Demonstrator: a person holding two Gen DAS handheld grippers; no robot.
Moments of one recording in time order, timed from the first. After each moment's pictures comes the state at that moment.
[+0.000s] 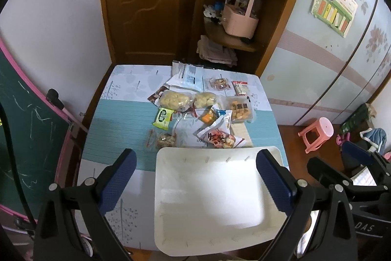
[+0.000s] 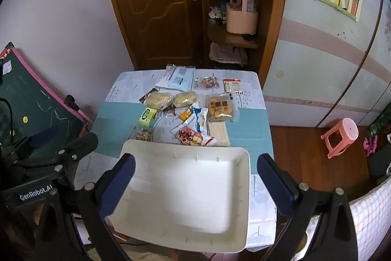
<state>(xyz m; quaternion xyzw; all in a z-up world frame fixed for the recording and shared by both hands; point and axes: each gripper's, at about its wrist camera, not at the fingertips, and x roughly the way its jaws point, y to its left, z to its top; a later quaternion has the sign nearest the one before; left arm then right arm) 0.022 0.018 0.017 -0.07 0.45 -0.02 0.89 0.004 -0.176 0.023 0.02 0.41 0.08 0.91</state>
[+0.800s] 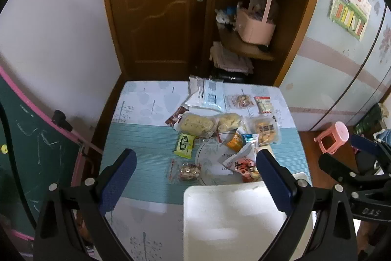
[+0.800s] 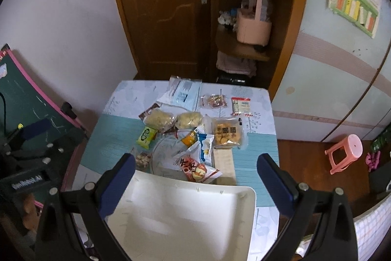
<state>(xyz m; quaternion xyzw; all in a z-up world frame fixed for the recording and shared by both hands) 0.112 0.061 0.007 -0.04 0.45 0.00 0.89 0.099 -0.152 0.012 -0.01 0.42 0.10 0.90</state>
